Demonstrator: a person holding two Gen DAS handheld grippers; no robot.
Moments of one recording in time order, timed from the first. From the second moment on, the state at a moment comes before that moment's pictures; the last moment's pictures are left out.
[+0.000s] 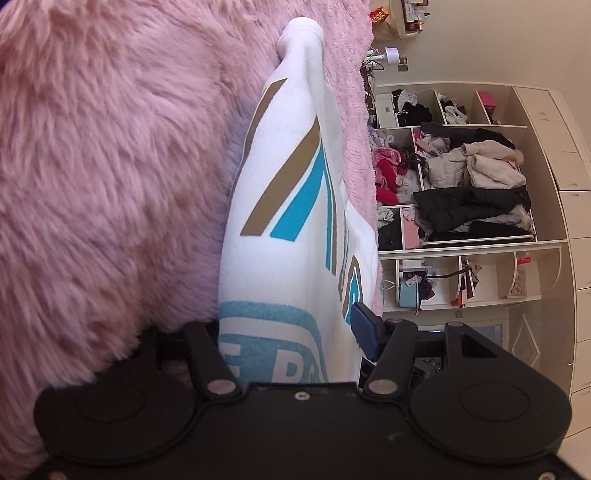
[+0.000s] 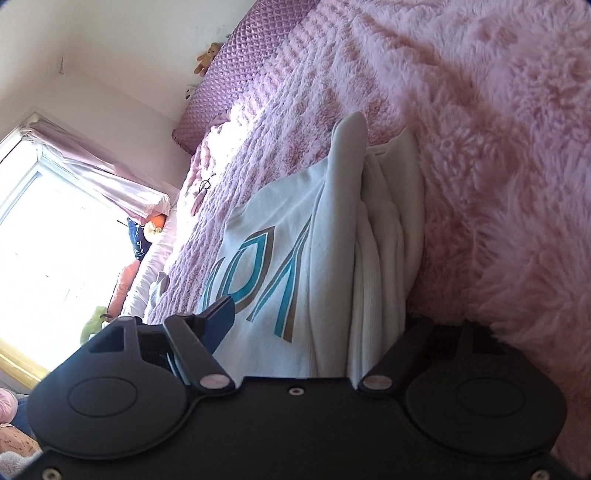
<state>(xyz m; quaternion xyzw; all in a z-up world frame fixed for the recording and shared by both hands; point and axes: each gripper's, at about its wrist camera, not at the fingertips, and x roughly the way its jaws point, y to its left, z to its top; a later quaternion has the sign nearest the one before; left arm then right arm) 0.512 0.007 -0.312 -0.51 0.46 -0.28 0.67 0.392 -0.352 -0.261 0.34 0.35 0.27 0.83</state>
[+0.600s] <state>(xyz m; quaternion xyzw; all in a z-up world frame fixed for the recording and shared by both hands) 0.509 -0.022 -0.280 -0.41 0.48 -0.23 0.74 0.392 -0.336 -0.242 0.28 0.38 0.19 0.86</state>
